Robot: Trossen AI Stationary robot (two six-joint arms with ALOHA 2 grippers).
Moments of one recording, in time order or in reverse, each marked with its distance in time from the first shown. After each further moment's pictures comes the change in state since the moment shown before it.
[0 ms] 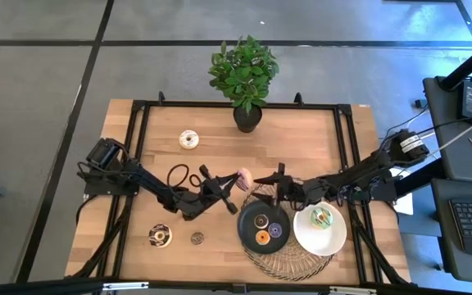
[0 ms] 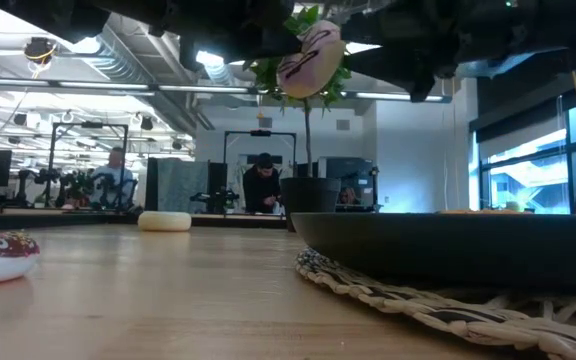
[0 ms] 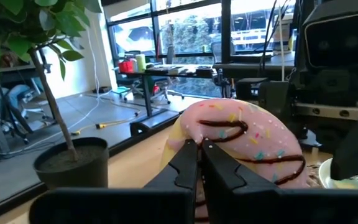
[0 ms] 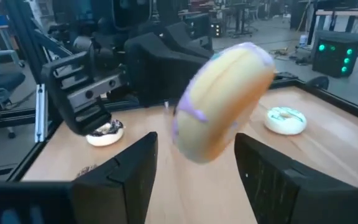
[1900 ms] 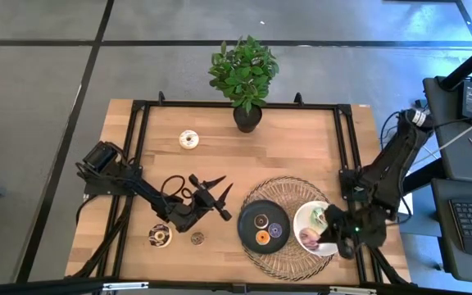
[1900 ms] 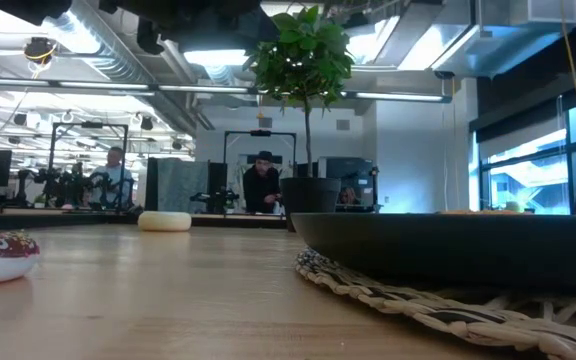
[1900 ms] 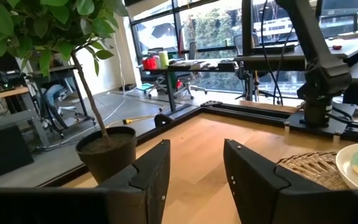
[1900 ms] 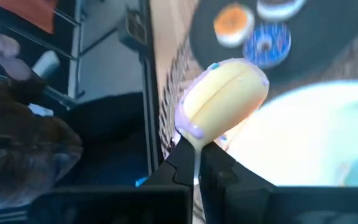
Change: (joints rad) left arm -0.115 -0.001 0.001 0.000 -0.224 0.055; right arm 0.687 -0.479 0.093 -1.254 -0.094 1.096
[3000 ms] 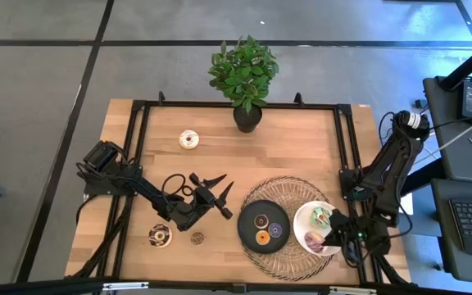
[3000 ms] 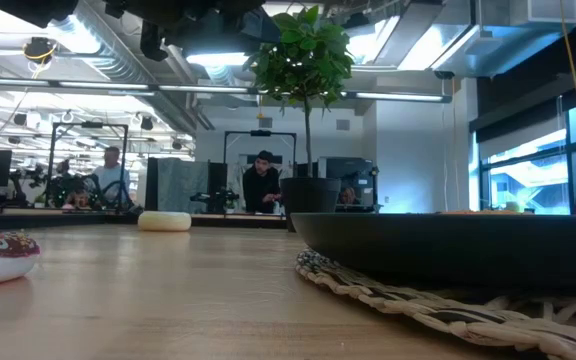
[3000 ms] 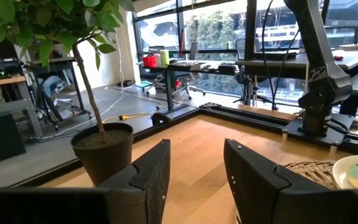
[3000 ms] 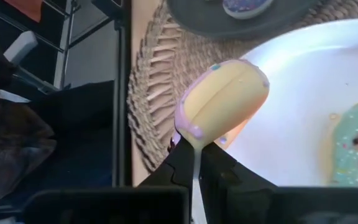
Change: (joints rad) left arm 0.018 0.000 0.000 0.000 0.010 -0.067; right arm 0.180 0.084 -0.172 0.159 0.138 0.106
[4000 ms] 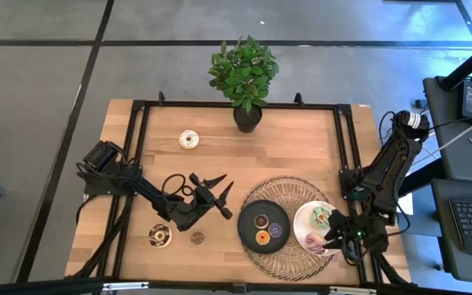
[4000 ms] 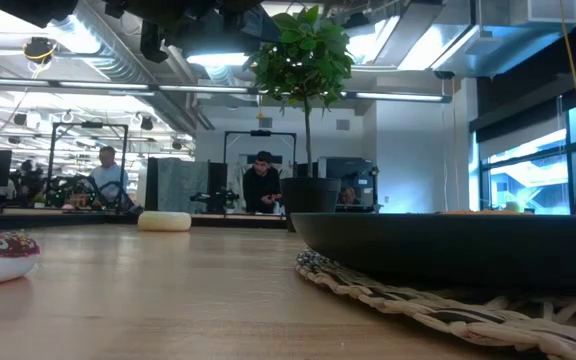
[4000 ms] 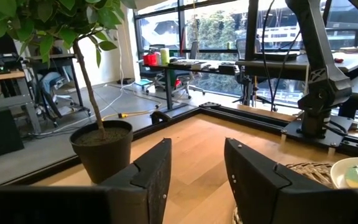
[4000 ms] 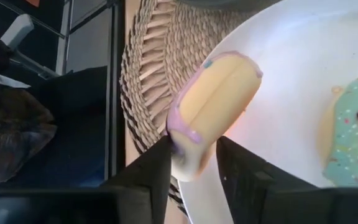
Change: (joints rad) left arm -0.001 0.000 0.000 0.000 0.000 -0.023; right arm 0.000 0.000 -0.060 0.062 -0.065 0.008
